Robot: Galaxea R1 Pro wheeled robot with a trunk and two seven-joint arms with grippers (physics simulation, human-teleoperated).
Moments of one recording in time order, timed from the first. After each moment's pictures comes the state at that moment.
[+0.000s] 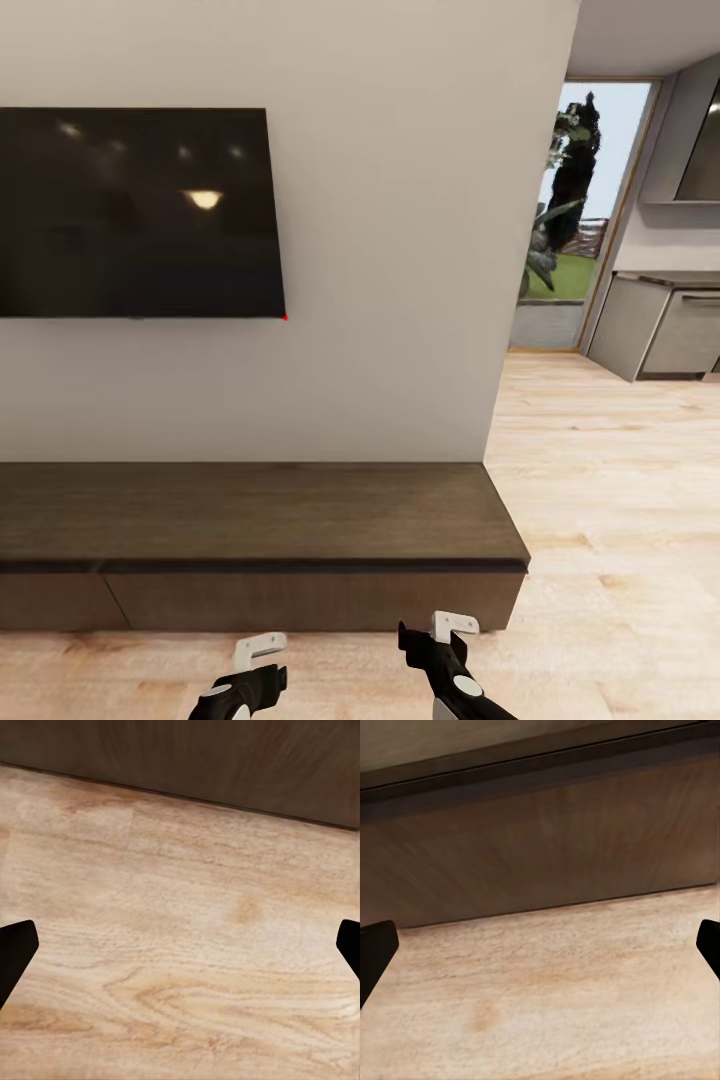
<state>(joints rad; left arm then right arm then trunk) -0.28 0.00 -0.32 -0.71 0.49 0.27 0.30 -0.48 0.09 0.67 -0.32 -0.74 -0.23 -0.22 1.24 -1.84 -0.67</state>
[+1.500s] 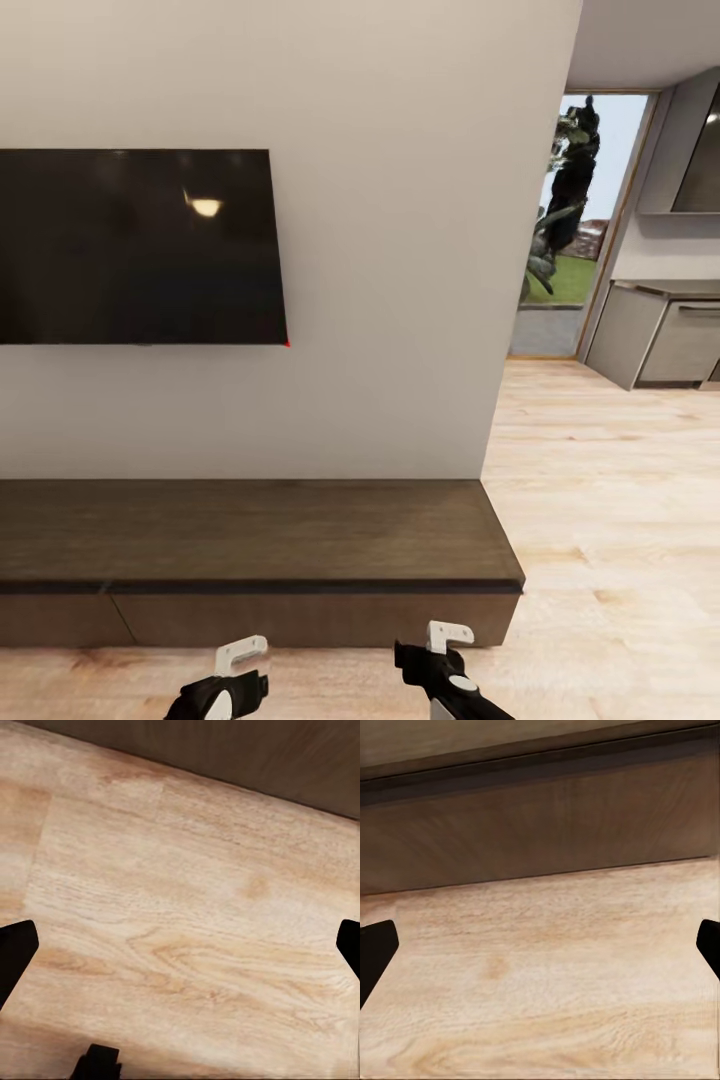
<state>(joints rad) -0.28 0.01 -0.19 -0.72 0.49 0.42 0.31 -0.48 0.10 0.67 -0.32 -0.75 -0.08 -0.22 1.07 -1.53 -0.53</state>
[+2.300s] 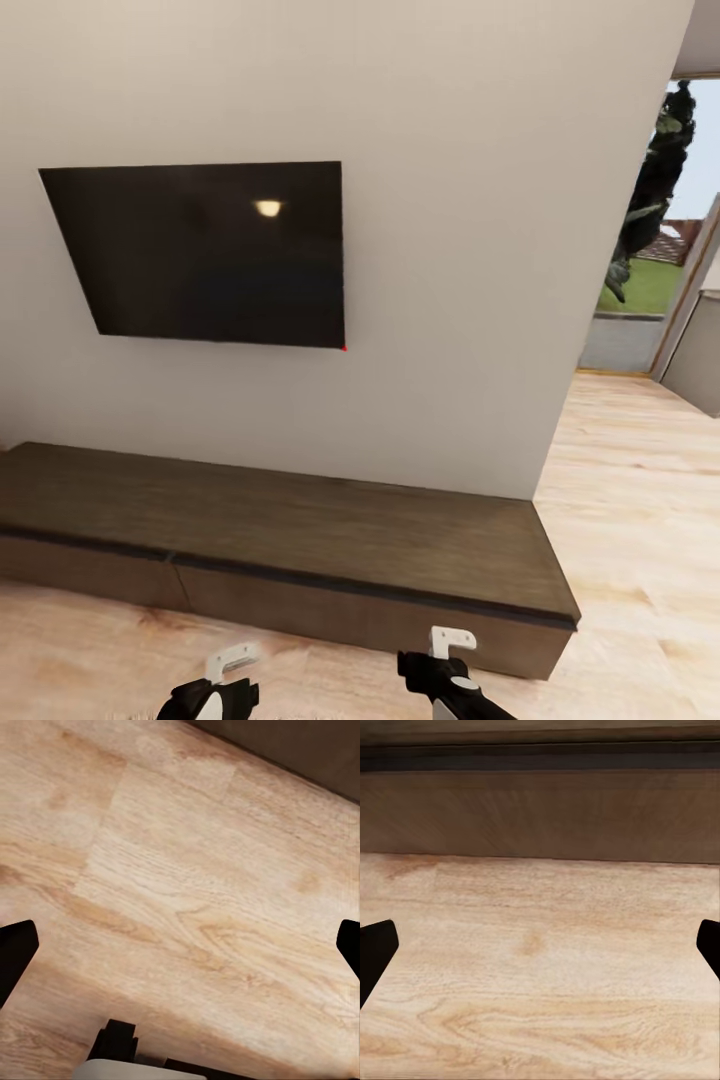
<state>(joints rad) -0.28 0.03 -0.17 -0.72 0.49 0.46 0.31 -0.48 0.10 0.67 -0.32 -0.75 -0.03 -0.23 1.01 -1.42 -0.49</state>
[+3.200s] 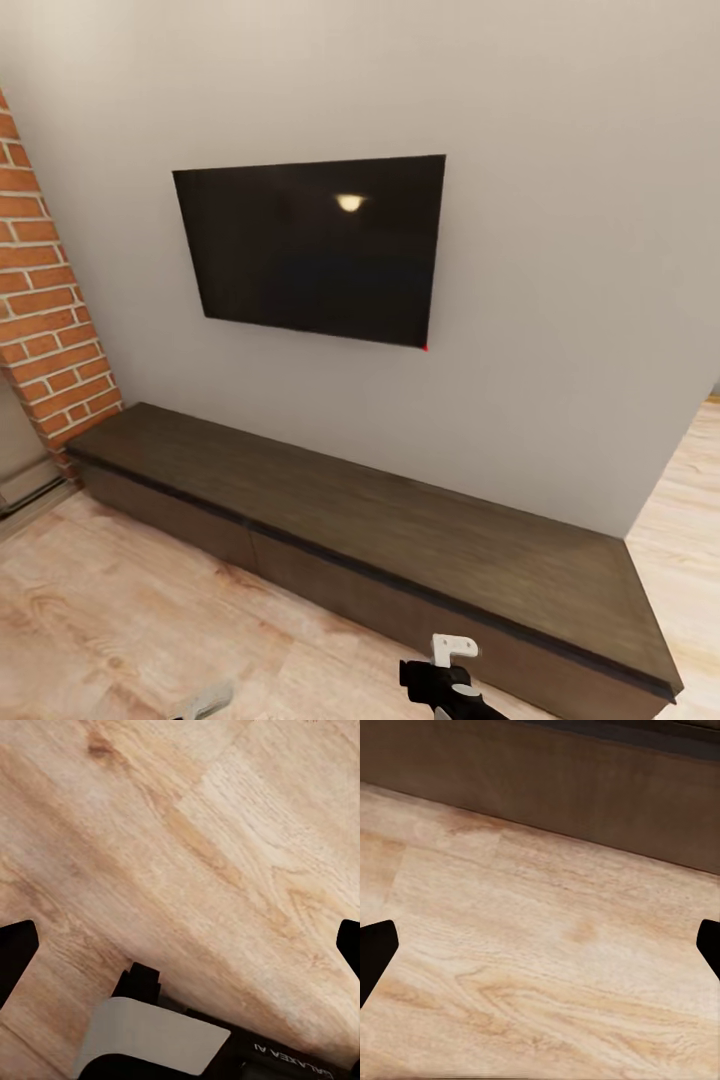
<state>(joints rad) -0.27 0.03 -0.07 -0.54 0.48 0.40 0.30 -0.48 0.10 0.68 -0.28 -0.74 -0.03 -0.22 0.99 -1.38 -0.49</state>
